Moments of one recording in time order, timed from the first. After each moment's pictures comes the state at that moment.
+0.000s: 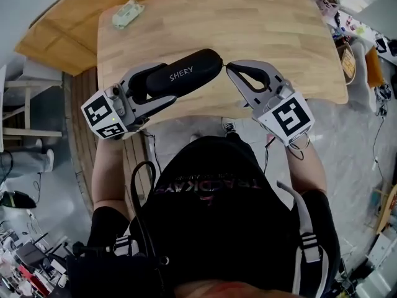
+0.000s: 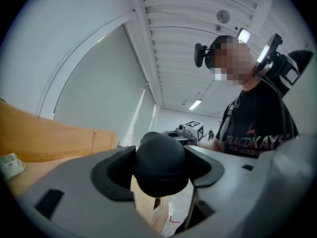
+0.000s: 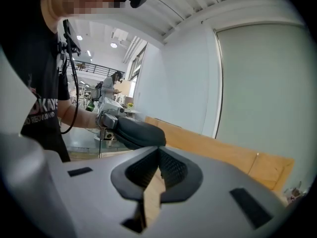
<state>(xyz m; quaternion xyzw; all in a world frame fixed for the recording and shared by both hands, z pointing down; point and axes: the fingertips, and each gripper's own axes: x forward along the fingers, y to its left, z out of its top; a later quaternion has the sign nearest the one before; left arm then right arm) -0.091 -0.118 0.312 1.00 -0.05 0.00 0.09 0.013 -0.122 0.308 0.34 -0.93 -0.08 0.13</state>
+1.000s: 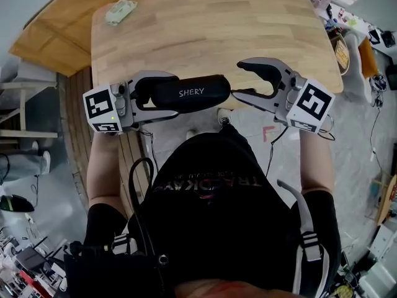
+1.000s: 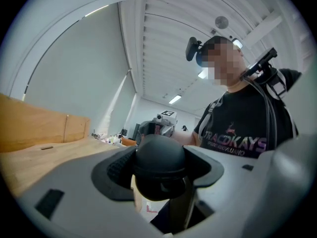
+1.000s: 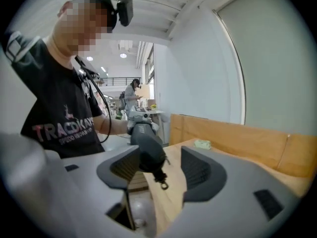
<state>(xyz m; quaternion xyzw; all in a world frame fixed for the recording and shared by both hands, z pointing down) -0.071 -0.057 0.321 0.99 0.10 0.03 0.11 0.030 -0.060 0.317 0.19 -0.97 0.04 0.14</state>
